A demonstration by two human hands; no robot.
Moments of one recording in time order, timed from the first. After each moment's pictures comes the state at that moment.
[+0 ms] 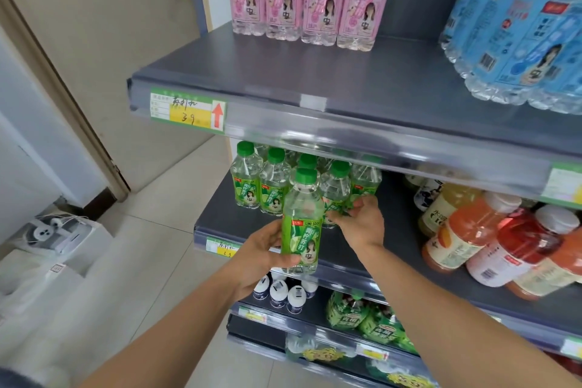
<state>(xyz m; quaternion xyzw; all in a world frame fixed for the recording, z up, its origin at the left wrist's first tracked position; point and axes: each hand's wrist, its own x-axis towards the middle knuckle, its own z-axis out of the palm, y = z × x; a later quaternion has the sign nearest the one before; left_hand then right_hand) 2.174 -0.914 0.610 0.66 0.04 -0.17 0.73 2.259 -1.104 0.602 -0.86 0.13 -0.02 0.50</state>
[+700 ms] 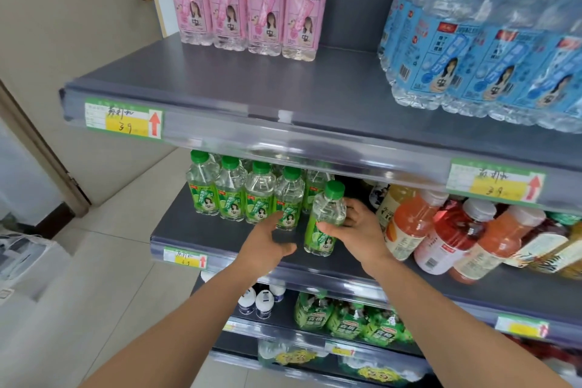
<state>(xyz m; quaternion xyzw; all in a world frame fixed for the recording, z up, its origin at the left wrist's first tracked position) 2.206 -0.991 0.611 0.80 0.05 -0.12 0.59 2.226 -1.178 0.635 -0.79 0.05 0.03 0.61</state>
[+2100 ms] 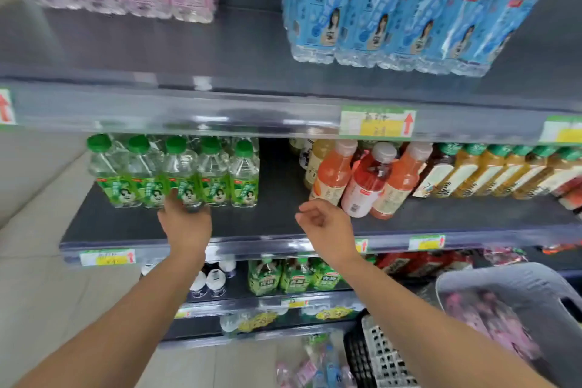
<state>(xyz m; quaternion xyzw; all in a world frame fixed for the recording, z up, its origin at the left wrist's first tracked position) 2.211 -1.006 0.598 0.77 0.24 0.08 0.59 2.149 -1.228 0.624 -0.87 0.10 -0.08 0.48</state>
